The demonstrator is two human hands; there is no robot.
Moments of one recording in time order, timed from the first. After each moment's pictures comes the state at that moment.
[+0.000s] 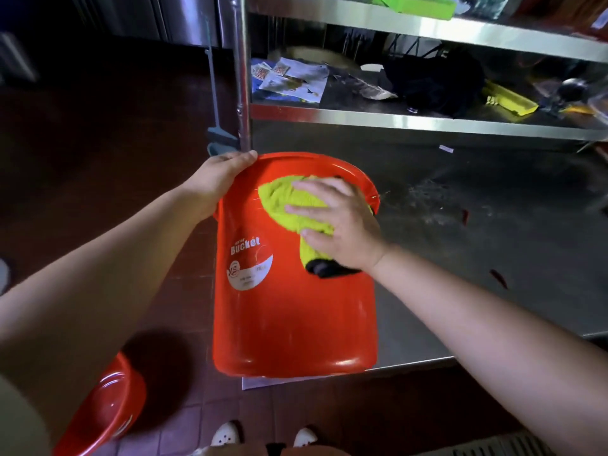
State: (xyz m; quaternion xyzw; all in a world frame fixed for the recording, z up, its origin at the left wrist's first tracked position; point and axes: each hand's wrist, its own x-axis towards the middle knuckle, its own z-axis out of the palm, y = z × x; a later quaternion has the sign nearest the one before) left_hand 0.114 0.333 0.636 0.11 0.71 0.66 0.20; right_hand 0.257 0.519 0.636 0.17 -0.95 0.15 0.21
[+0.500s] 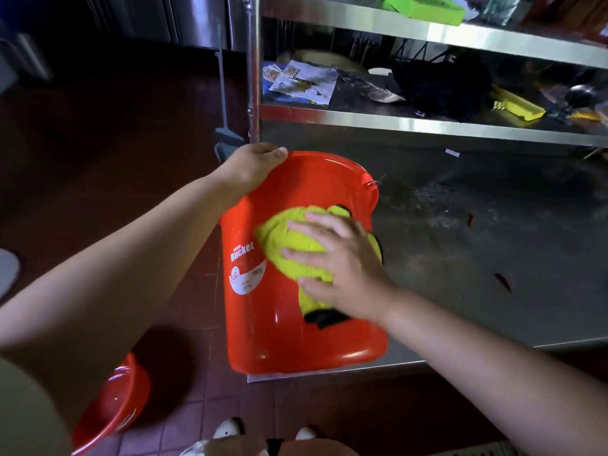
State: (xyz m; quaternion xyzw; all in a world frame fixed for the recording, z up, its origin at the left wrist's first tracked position) left_hand 0.129 0.353 0.658 0.17 0.79 0.57 0.16; right_hand 0.311 0.484 0.627 0.19 -0.96 0.12 0.16
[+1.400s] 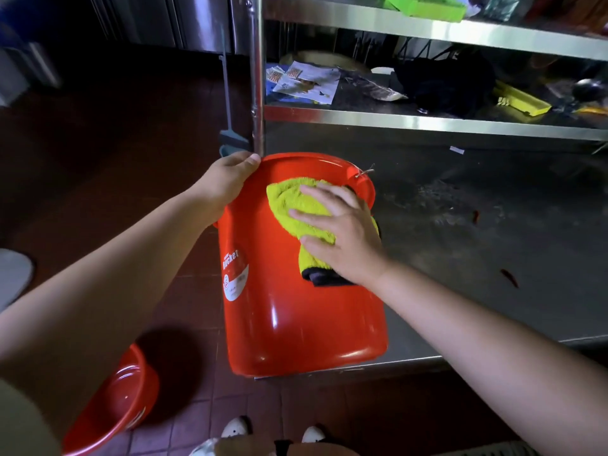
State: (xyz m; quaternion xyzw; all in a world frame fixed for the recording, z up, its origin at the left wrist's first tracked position) left_hand 0.129 0.316 0.635 0.12 0.74 0.64 0.16; right_hand 0.283 0.488 0.630 0.10 -0.95 0.20 0.20
